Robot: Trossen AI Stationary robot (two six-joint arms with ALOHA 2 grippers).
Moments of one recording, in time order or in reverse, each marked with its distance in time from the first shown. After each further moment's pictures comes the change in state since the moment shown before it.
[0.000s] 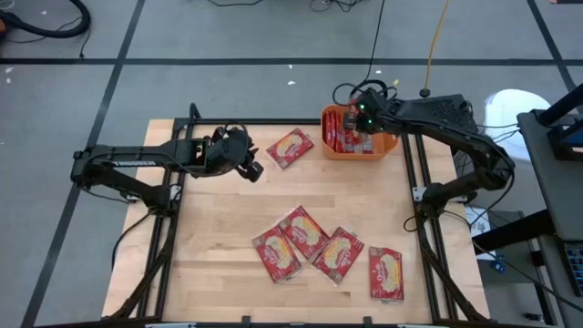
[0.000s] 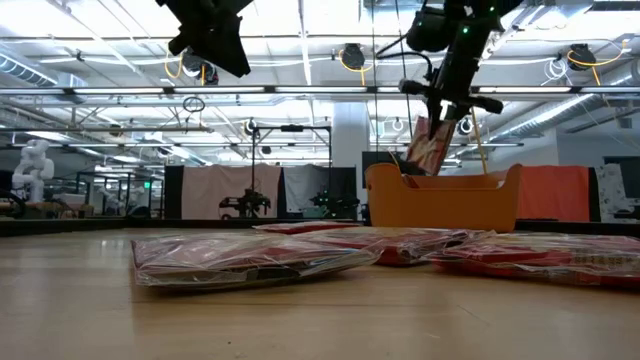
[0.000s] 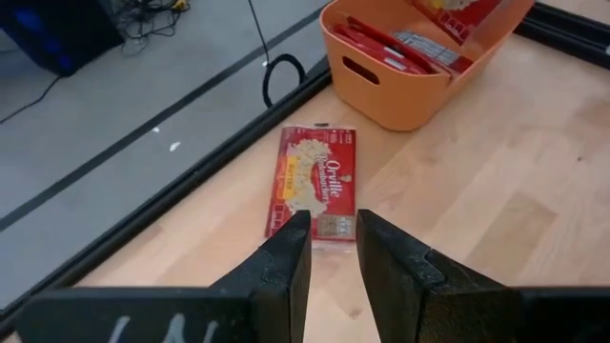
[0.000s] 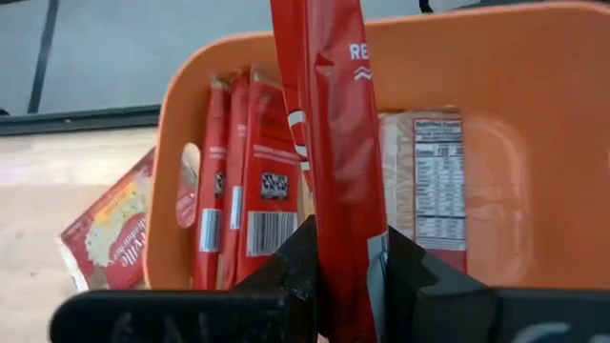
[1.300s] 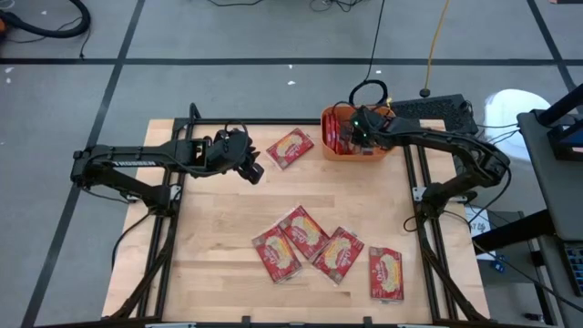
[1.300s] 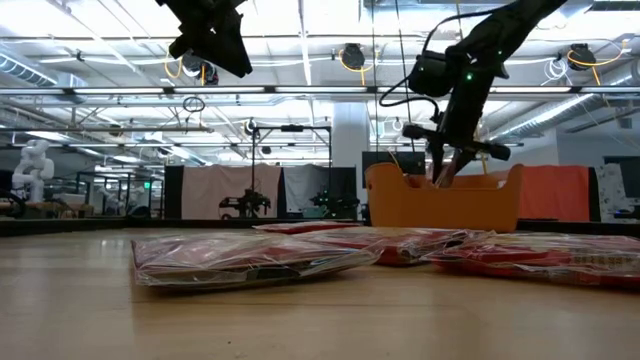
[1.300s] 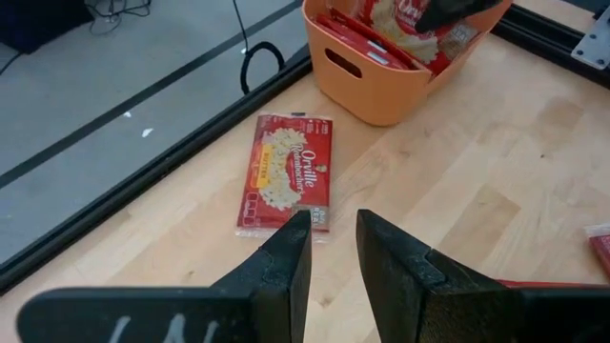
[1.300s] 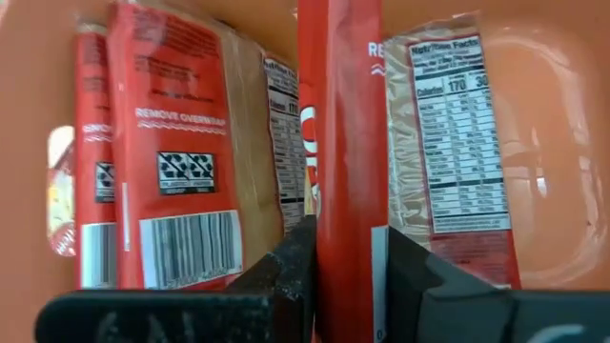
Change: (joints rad) left arm 0.000 0.000 0.000 0.000 0.063 -0.052; right arm -0.005 0.051 -0.277 0.282 -0.032 0.139
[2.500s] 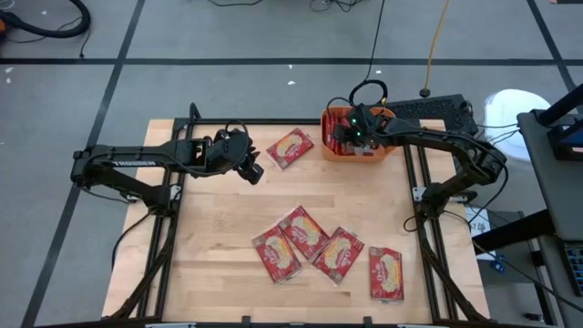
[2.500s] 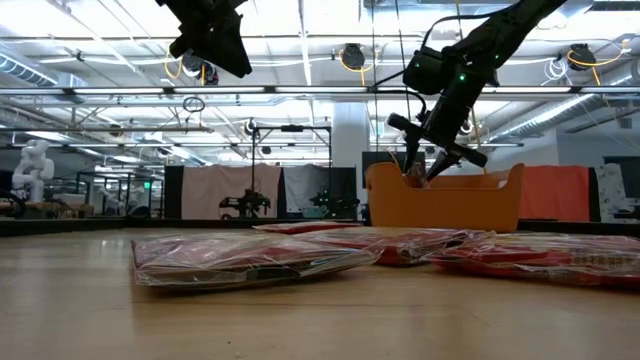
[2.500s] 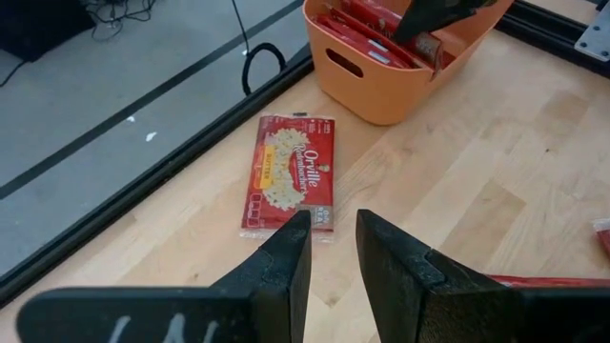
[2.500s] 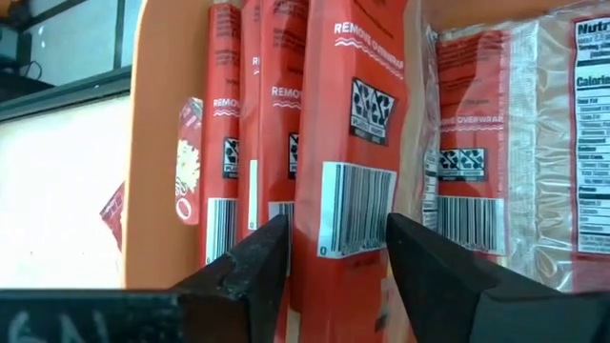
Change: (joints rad) left arm 0.000 0.000 0.000 -0.003 -0.003 0.026; right arm 0.000 0.028 0.000 0.173 -0.161 -0.043
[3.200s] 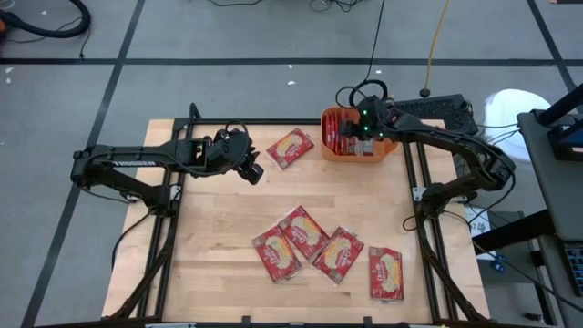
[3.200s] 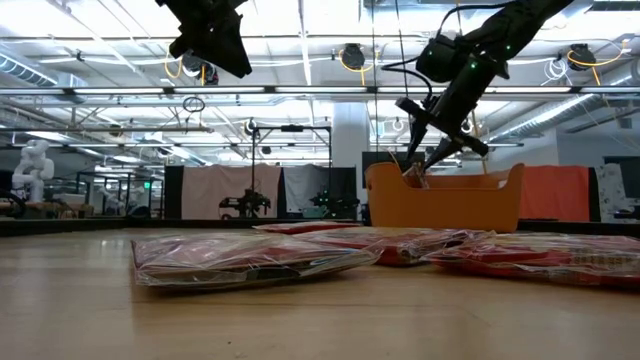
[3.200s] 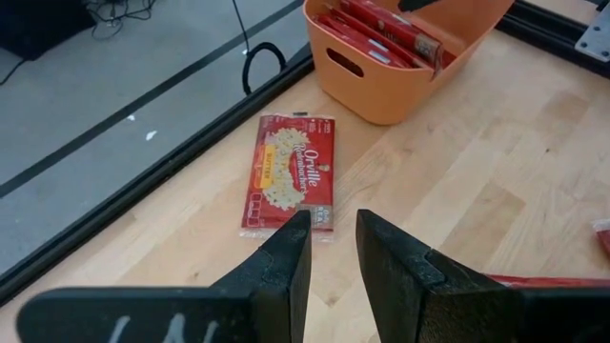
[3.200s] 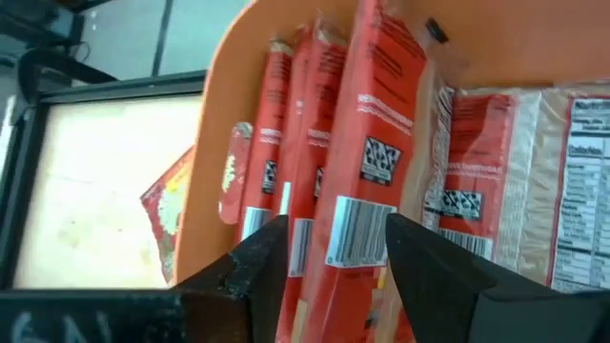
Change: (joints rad) left arm 0.000 0.000 0.000 -0.001 0.000 -0.004; right arm -0.082 -0.088 0.001 -0.002 -0.098 -0.173
